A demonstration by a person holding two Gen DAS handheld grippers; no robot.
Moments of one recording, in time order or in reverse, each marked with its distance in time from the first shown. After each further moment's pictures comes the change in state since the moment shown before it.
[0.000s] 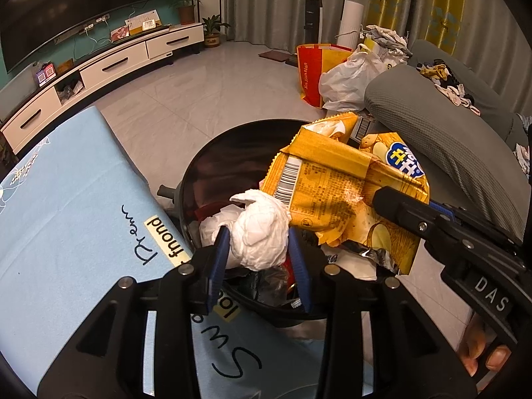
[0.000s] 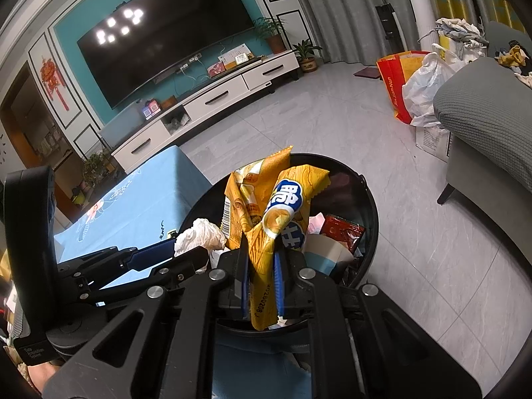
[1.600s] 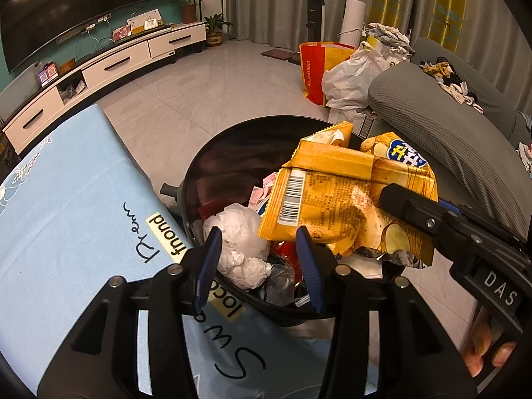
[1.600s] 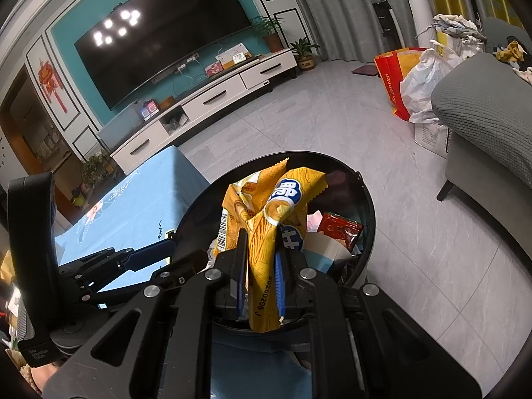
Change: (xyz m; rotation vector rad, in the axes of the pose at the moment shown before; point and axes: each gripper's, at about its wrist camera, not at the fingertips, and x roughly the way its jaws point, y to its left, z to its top) left arm 0.004 -0.003 0.002 0.000 0.005 0.016; right arm 0.000 -0.005 -0.002 0.013 0.009 0.002
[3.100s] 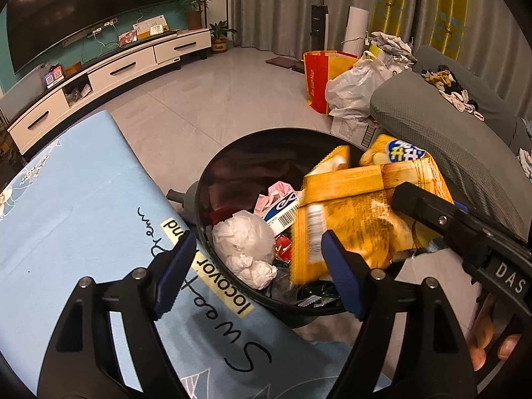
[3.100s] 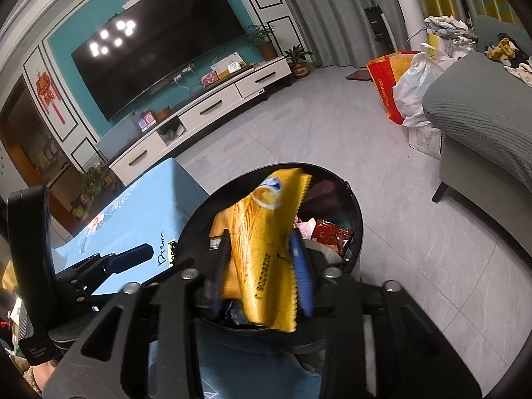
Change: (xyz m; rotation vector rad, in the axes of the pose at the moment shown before) left arm -0.012 0.001 0.000 -0.015 -0.036 0.014; right arm -0.016 -0.003 0.008 0.033 -0.041 -0.006
